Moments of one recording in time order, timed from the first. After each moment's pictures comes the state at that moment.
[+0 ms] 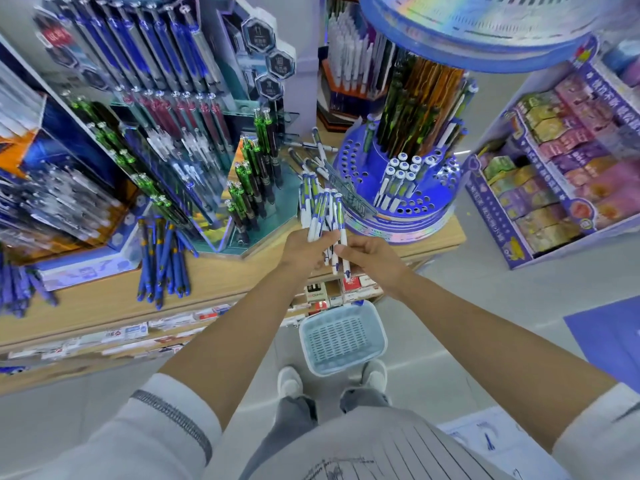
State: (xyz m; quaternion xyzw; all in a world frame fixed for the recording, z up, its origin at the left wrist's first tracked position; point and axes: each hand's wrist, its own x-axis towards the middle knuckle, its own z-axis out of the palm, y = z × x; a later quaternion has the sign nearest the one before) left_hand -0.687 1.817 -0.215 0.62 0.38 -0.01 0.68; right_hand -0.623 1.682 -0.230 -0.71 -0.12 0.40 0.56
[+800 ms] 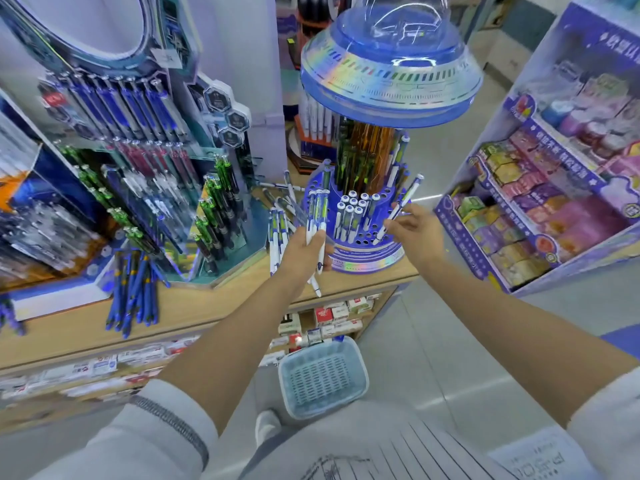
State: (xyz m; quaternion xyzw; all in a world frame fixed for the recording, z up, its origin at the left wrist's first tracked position) left_hand -0.651 1.763 -0.162 0.64 0.29 0.06 0.71; right_hand -0.527 1.600 -0.168 -0.80 -0.09 0.11 0.58
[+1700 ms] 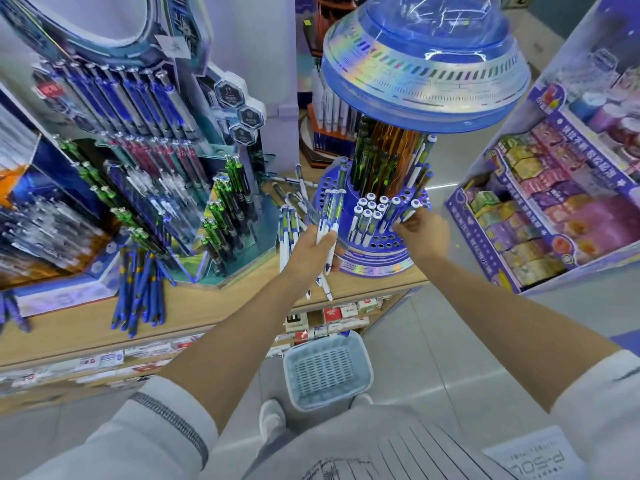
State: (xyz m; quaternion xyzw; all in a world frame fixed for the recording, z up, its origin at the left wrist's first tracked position) left_hand -0.641 1.783 -0.169 0.66 0.28 0.02 0.70; right_hand -0.504 1.628 -0.183 -0.92 -0.09 0.05 0.37
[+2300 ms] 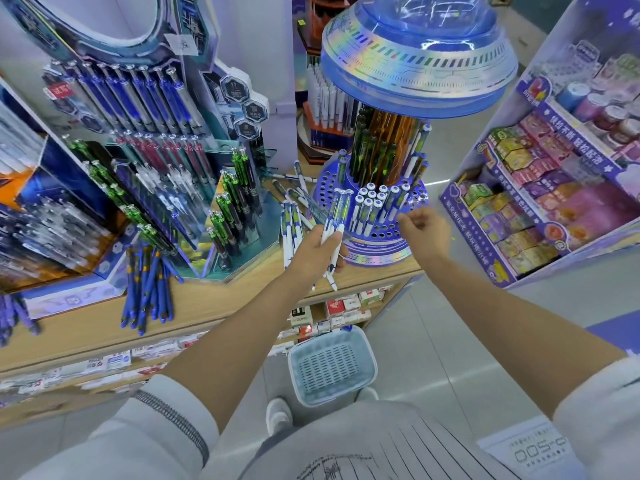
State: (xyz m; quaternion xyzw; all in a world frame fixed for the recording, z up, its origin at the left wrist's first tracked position) left_hand -0.661 1.781 -0.170 0.65 0.23 0.00 0.72; right_hand -0.535 1.619 -0.186 -0.87 -0.03 0.06 0.50
